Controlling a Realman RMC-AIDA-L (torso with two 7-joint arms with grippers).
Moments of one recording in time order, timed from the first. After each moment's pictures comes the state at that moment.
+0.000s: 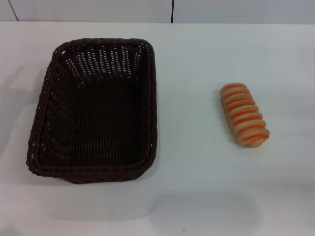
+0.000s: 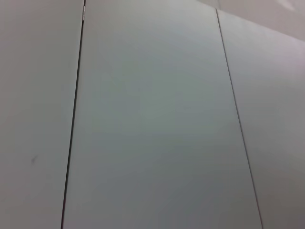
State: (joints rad) left arm -0.34 -2.07 -2.56 -0.26 0.89 -1.62 2.46; right arm 0.04 2.08 1.44 0.76 -2.43 -1.32 -0.23
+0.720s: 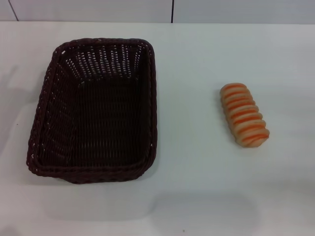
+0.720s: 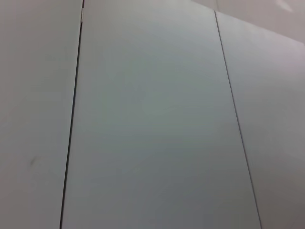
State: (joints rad) left arm -0.34 -2.07 -2.56 -0.26 0.88 -1.60 2.45; right arm 0.04 2.08 1.44 0.77 -2.43 -1.32 -0.23
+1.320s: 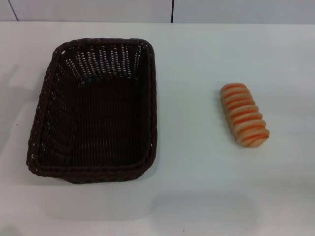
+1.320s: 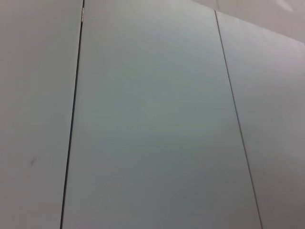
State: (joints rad) left arm -0.35 -2.07 -2.56 -0.27 0.88 -1.60 2.45; right arm 0.04 2.08 1.44 0.77 -2.43 -1.32 -0.23
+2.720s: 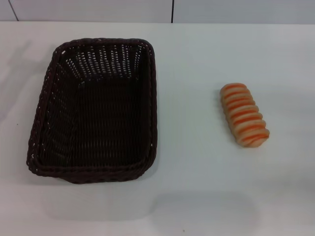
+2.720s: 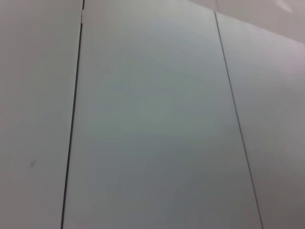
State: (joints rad) left arm -0.29 -2.05 -2.26 -0.82 0.98 -1.03 1.81; right arm 0.04 2.08 1.44 0.77 -2.43 -1.32 -0.23
